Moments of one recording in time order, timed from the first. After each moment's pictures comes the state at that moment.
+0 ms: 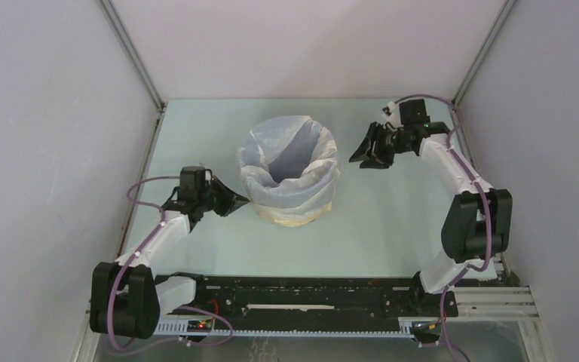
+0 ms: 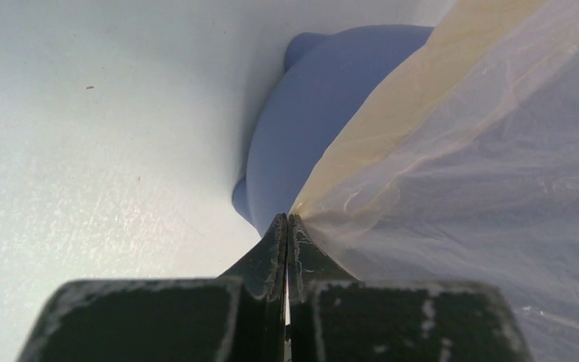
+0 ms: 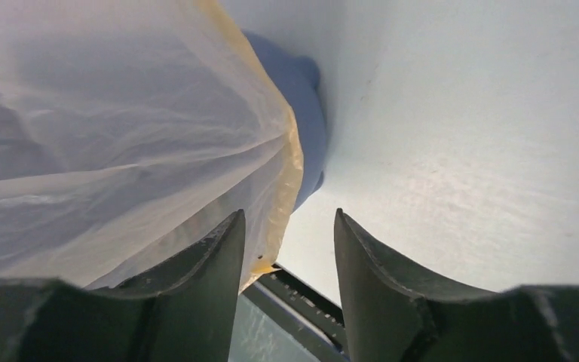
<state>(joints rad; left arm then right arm) -0.11 1.11 0.58 -0.25 0.37 -0.99 0.13 1.67 1.34 -0.66 -0.68 0.49</state>
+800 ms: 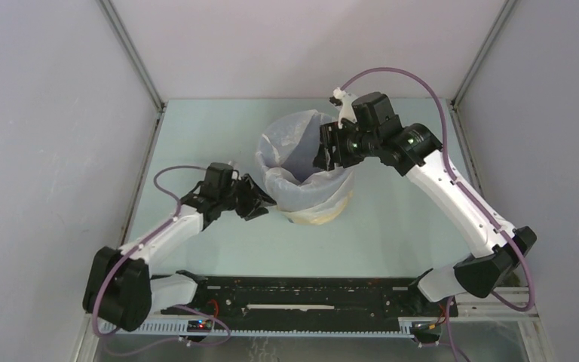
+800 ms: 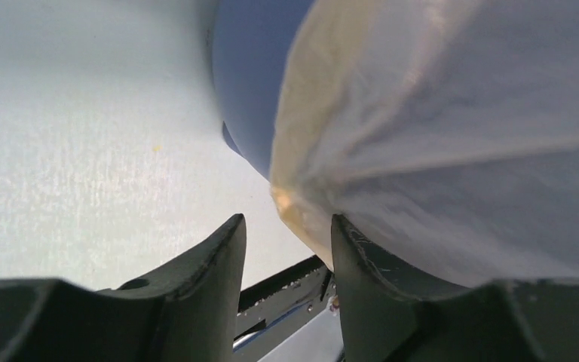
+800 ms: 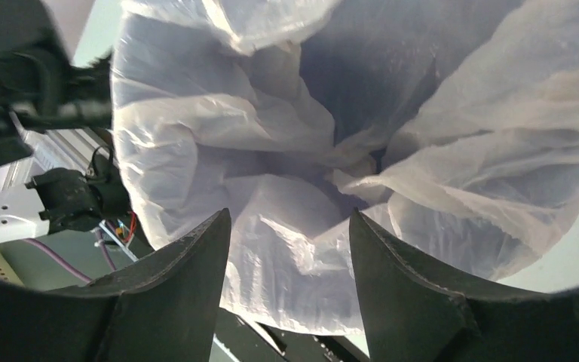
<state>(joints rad) -0.37 1.22 0.66 -0.24 0.38 -1.02 0.62 1.46 1.68 -0.89 -0.21 0.31</state>
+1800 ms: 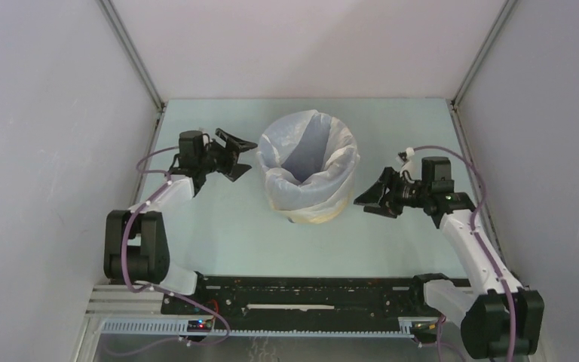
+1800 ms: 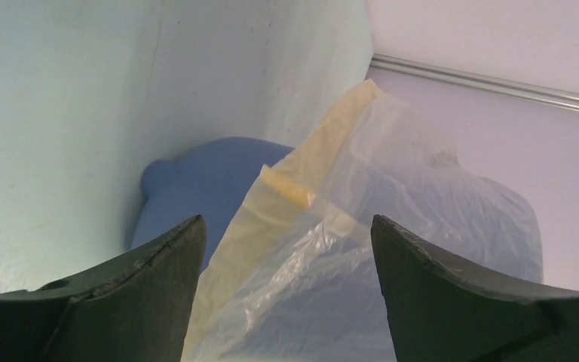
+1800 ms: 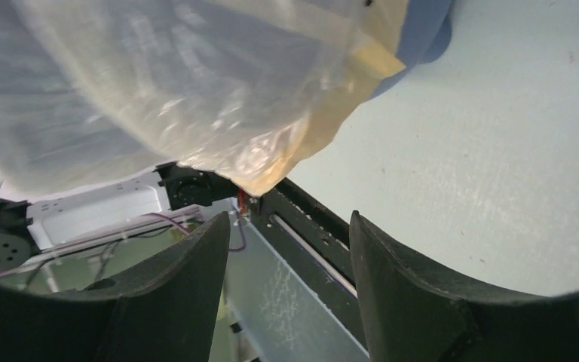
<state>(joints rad) -0.05 1.43 0.85 0.03 0.53 -1.19 0.07 0.99 0.81 -0.61 -0.81 0.56</state>
